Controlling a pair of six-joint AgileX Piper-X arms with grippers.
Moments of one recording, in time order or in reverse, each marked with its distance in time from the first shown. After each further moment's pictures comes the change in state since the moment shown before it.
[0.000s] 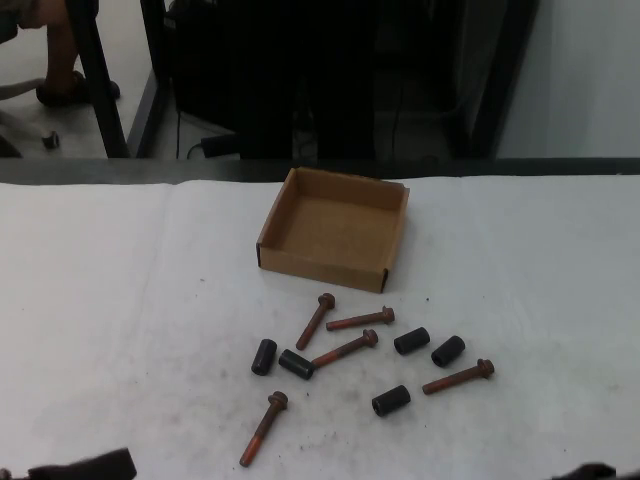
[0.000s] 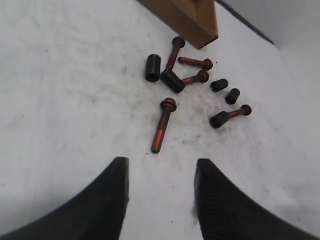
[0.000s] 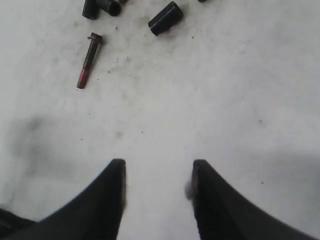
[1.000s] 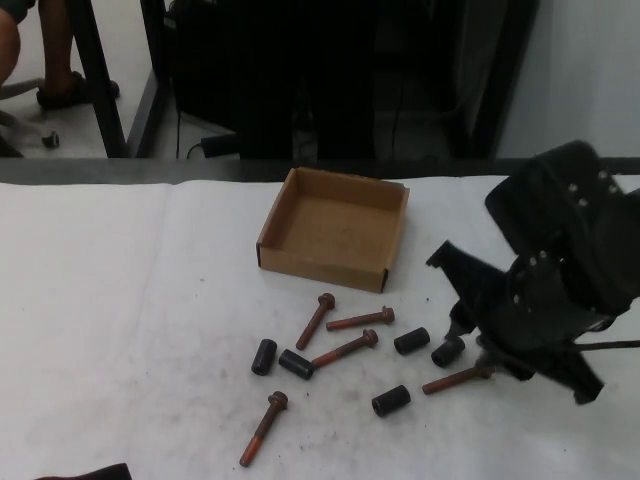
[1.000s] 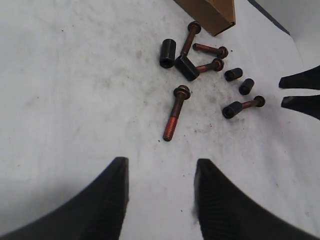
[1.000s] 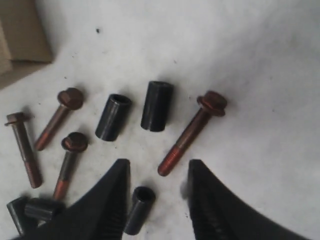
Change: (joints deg) left arm 0.0 0.0 0.0 1.3 -0.5 0.0; right arm -16.5 53.2 -34.3 2.8 1.3 18.7
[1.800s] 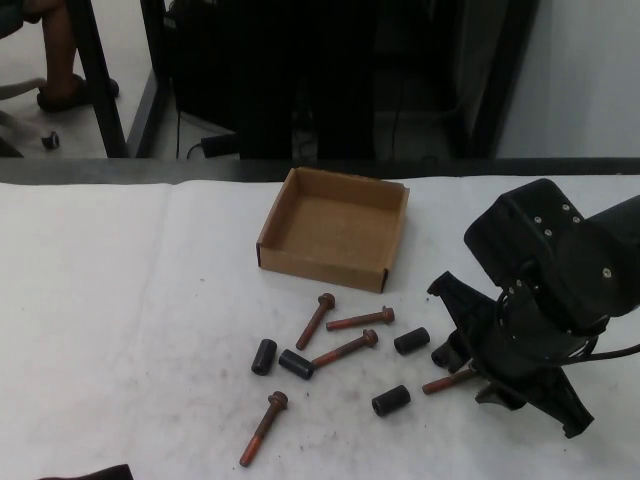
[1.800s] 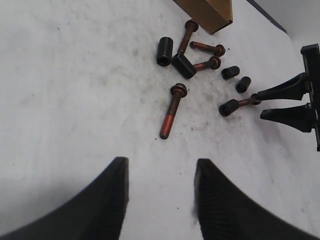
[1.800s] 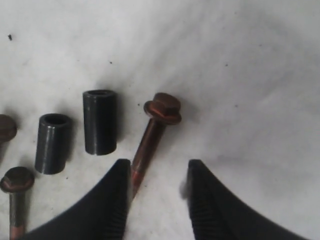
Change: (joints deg) left arm 0.0 0.0 0.0 -0.2 1.4 -0.1; right arm -0.4 3.9 0.0 0.4 3.3 6.2
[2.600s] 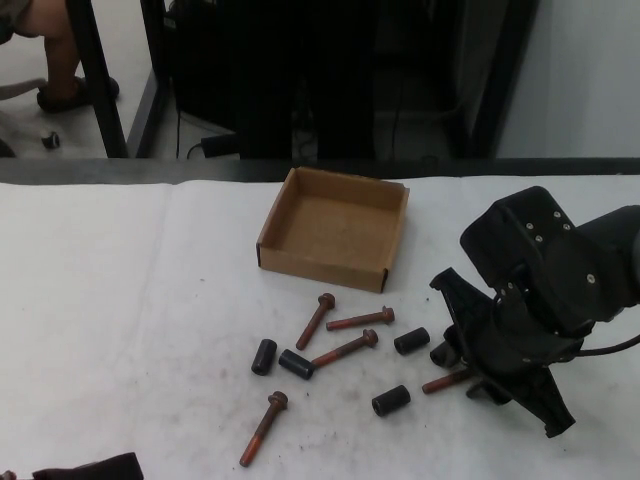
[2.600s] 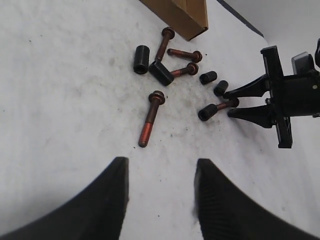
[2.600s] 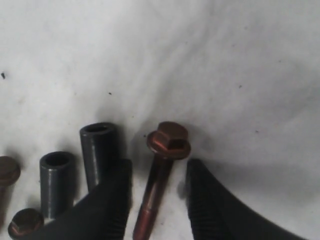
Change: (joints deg) left arm 0.0 0.0 0.0 -3.2 1.4 -0.3; right arm -1.0 3.9 -0.4 -4.6 0.1 5.4
